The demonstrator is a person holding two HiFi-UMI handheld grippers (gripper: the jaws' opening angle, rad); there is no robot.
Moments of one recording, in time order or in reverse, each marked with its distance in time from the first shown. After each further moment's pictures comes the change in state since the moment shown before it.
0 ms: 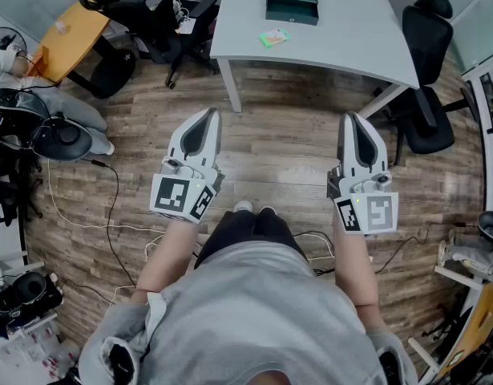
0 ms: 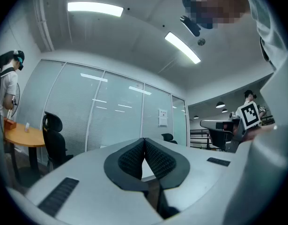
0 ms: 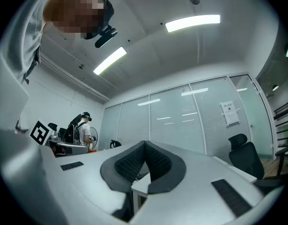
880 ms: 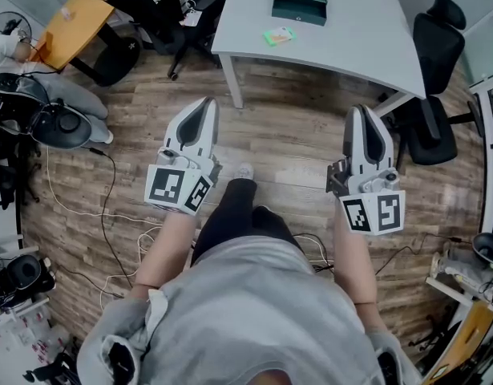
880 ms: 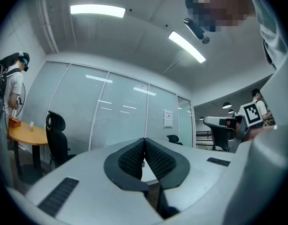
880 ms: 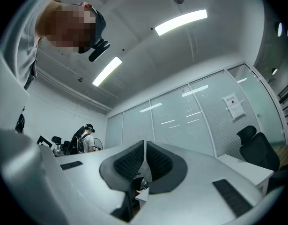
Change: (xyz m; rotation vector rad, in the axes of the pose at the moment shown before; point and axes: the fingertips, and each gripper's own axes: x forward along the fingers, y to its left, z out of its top) left arm 0.035 0.011 -0.005 -0.017 -0.017 0.060; right arm 0.029 -0.032 0.006 0.117 -0.088 0.063
